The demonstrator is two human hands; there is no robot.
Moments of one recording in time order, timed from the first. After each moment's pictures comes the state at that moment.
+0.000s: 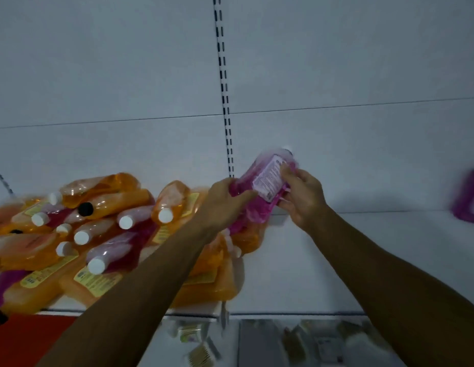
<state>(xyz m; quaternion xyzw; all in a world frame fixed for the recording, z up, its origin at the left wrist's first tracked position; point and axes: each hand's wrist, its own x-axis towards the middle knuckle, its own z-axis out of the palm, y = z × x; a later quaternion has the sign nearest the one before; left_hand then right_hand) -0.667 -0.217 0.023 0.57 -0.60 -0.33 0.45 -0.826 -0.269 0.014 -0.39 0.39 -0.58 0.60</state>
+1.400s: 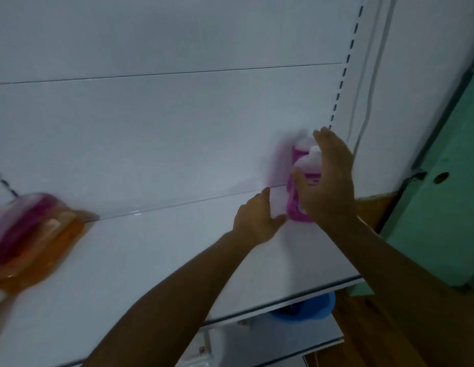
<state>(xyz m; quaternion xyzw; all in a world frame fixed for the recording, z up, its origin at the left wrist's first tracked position) -1.098 -0.330 -0.089 0.53 -0.80 -0.21 0.20 -1.229 -0.288 -0.035 -0.62 0.55 -0.54 -0.15</state>
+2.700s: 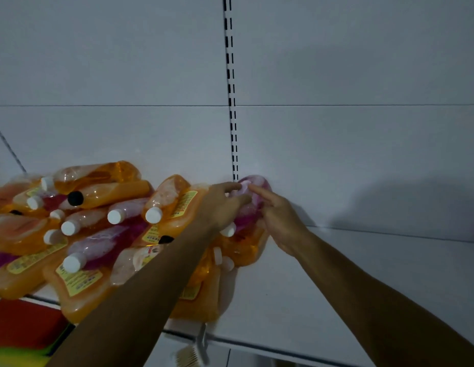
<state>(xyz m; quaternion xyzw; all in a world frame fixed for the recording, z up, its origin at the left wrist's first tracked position) -0.670 -0.283 -0.011 0.65 -0.57 -0.24 0.44 -0.807 -0.317 -0.035 -0.61 0.33 -0.40 0.59</state>
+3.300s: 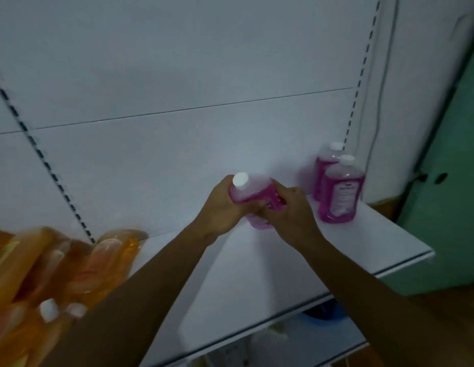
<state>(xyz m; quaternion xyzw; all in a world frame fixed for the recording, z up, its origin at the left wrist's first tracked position) -0.920 -0.302 -0.004 0.38 -0.72 -0.41 0.40 -1.090 -0.298 -0.060 -0.61 0.58 -0.51 0.18</state>
